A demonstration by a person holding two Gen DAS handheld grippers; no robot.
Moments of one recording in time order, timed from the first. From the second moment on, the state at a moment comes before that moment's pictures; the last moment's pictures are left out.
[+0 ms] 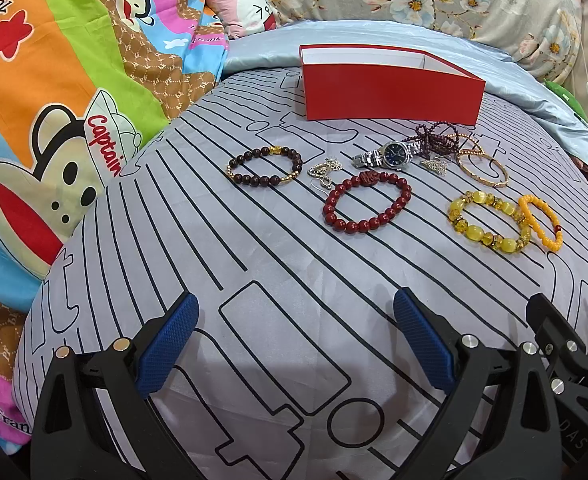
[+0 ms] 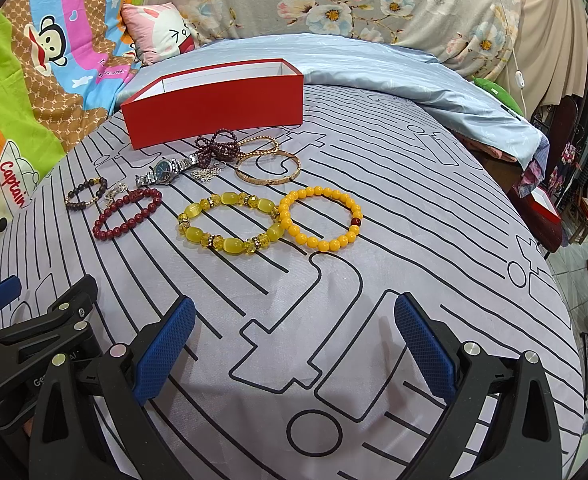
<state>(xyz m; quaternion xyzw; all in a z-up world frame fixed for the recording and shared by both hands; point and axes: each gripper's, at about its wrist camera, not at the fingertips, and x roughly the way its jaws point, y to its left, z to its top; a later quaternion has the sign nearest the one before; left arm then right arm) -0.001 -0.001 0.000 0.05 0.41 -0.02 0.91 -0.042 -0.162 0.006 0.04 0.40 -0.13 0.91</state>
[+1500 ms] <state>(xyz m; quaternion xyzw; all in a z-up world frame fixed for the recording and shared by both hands) 0.108 0.062 0.014 0.01 0.41 0.01 0.91 -0.027 -0.181 0.006 0.09 0.42 -0.11 0.90</state>
